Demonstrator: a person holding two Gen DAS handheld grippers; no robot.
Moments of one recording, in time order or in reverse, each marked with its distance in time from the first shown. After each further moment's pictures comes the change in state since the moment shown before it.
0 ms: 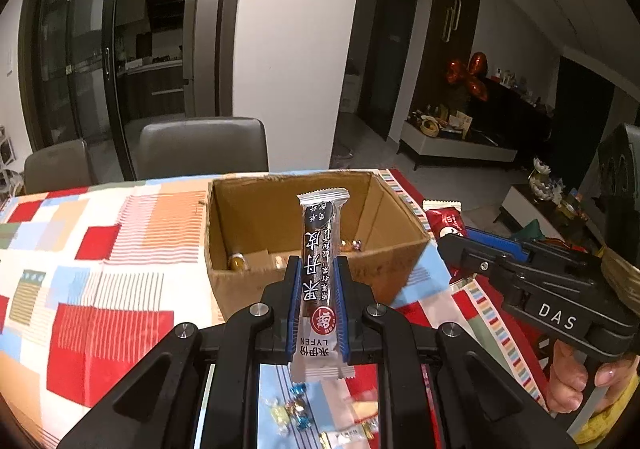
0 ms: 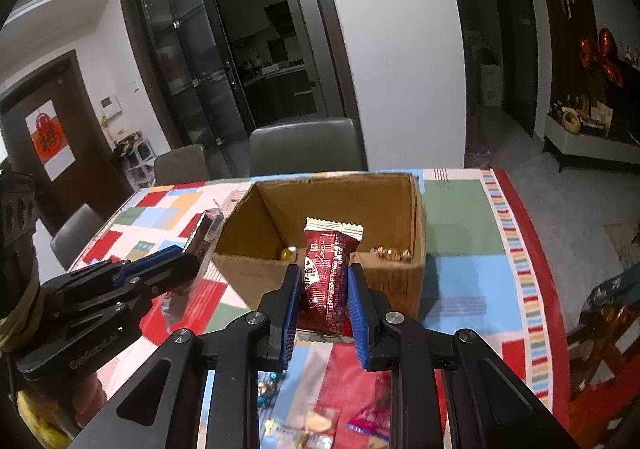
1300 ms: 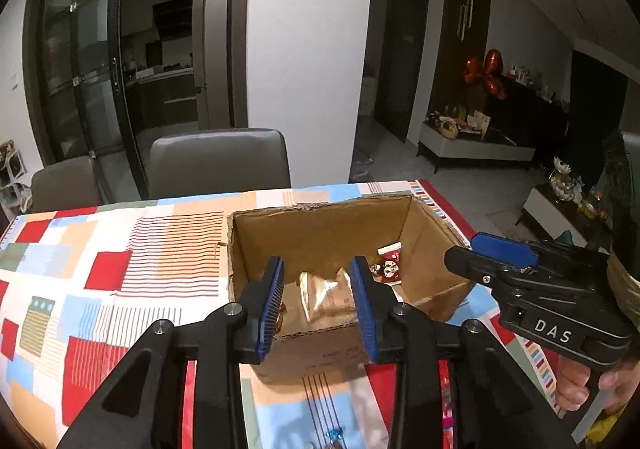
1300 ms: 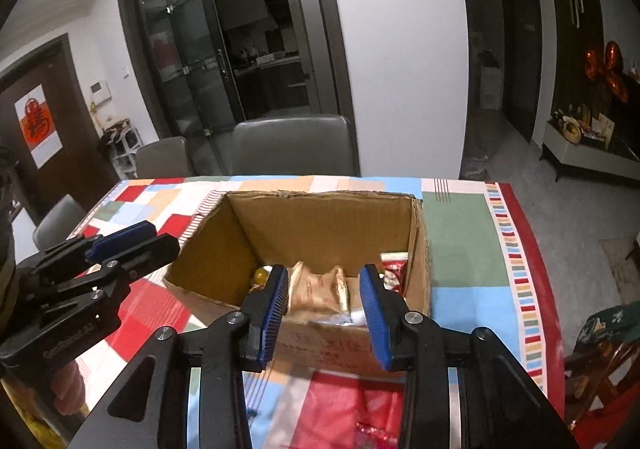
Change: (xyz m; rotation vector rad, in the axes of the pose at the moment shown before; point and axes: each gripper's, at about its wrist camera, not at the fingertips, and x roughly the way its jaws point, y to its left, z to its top) left arm 0.038 0.019 0.029 0.018 -0.015 0.073; right arm 0.049 -0.002 0.028 -0.045 0.024 -0.040
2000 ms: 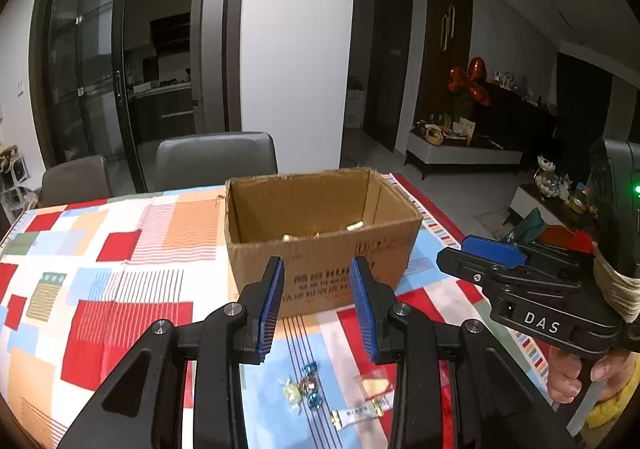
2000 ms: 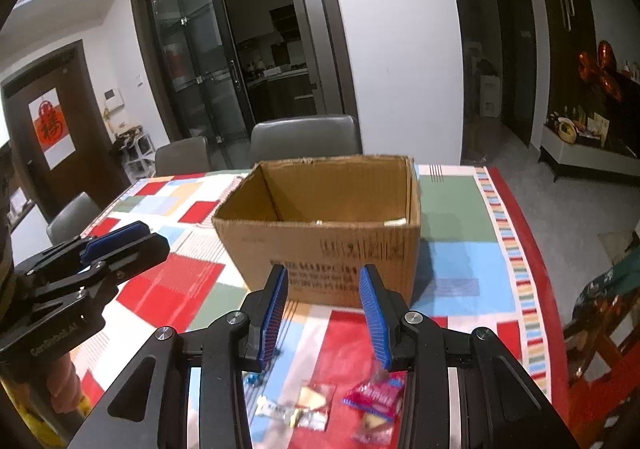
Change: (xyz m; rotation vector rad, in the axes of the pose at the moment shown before) left arm -0.083 -0.023 -0.072 0.024 -0.060 -0.027; right arm -0.072 0.013 -0.072 0.010 -0.045 0.018
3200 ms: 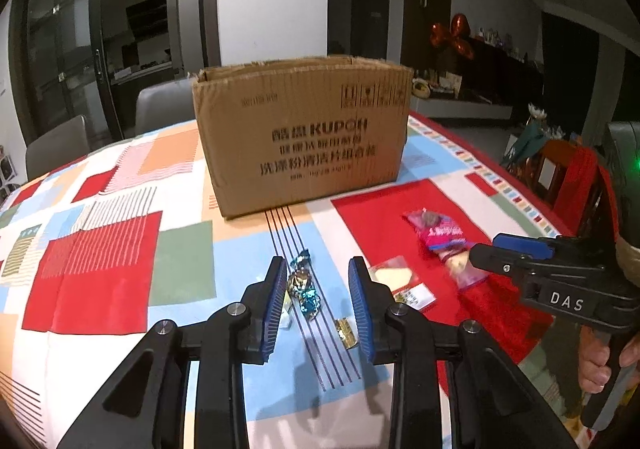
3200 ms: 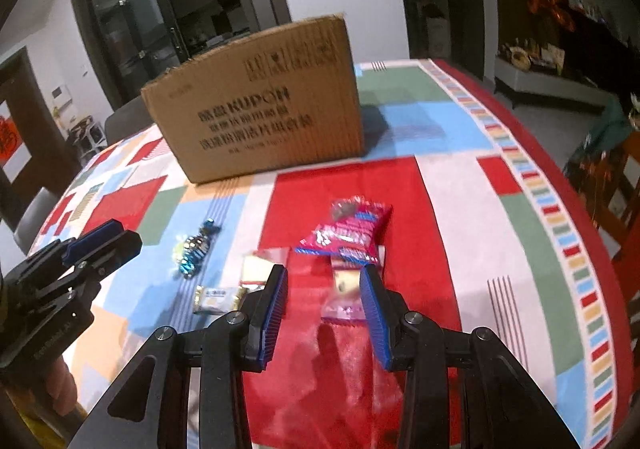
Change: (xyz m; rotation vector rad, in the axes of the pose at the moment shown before) left arm 0.046 -0.004 -0.123 0.088 0.110 -0.026; right arm 0.029 -0.026 -0.145 0.164 0.143 -0.140
